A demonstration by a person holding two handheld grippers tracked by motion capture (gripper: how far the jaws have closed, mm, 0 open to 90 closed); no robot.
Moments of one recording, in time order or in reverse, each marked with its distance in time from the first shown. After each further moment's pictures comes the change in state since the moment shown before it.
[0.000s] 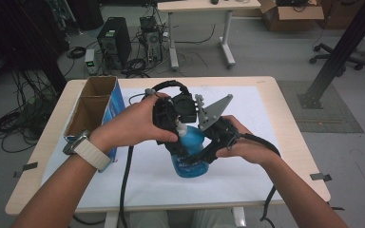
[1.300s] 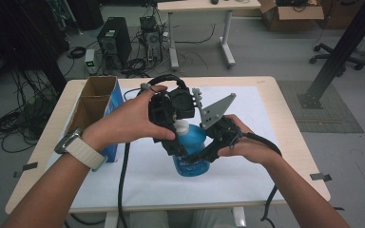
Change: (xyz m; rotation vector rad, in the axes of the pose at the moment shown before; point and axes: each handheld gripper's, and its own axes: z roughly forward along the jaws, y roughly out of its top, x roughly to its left) left arm -0.002 0.000 -0.014 -0.015 0.022 -0.015; right arm 0.000 0.000 -0.004 -0.018 -0.004 -0.001
